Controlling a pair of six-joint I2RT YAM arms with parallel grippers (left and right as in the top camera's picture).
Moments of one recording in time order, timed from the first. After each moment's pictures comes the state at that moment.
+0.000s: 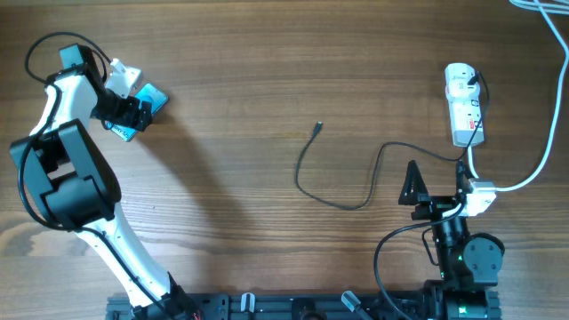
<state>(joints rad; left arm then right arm) 0.35 2.22 1.63 -0.78 0.12 0.64 -0.03 0.02 0.01 0.00 -0.09 0.23</state>
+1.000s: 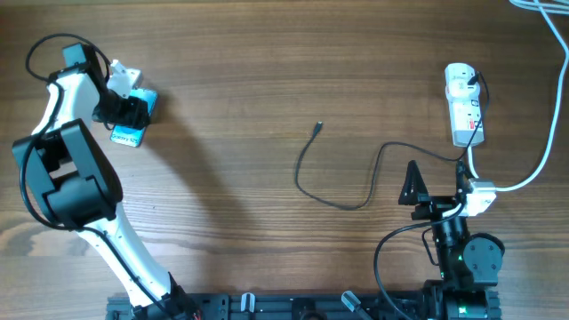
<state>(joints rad) 0.33 2.22 1.64 -0.82 0.09 0.55 -0.03 0.02 0.01 0.00 -0.09 0.23</state>
